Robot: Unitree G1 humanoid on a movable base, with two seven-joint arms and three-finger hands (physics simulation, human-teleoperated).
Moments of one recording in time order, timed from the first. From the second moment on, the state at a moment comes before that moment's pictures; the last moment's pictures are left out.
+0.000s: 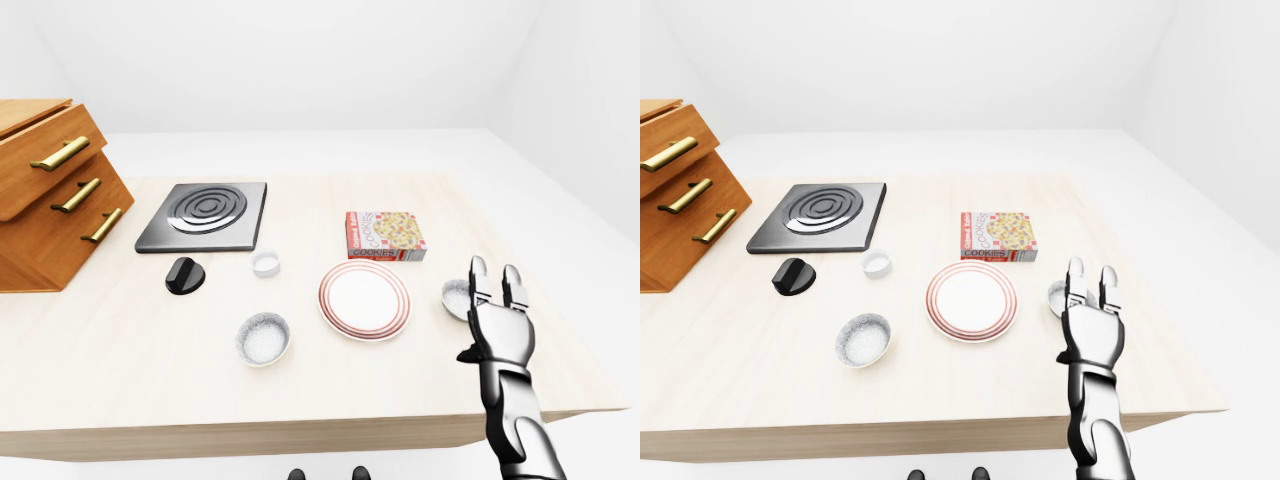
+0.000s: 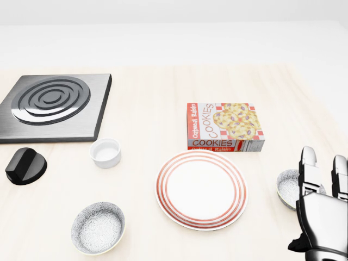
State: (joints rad) left arm -0.04 0.68 0.92 0.32 -0.54 0.09 0.05; right arm 0.10 -0.18 -0.16 0.03 -1.24 0.09 -0.29
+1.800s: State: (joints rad) left arm -0.04 0.68 0.92 0.31 -0.55 0.09 0.06; right arm -0.20 -0.32 -0.08 0.61 -1.13 0.03 -0.52
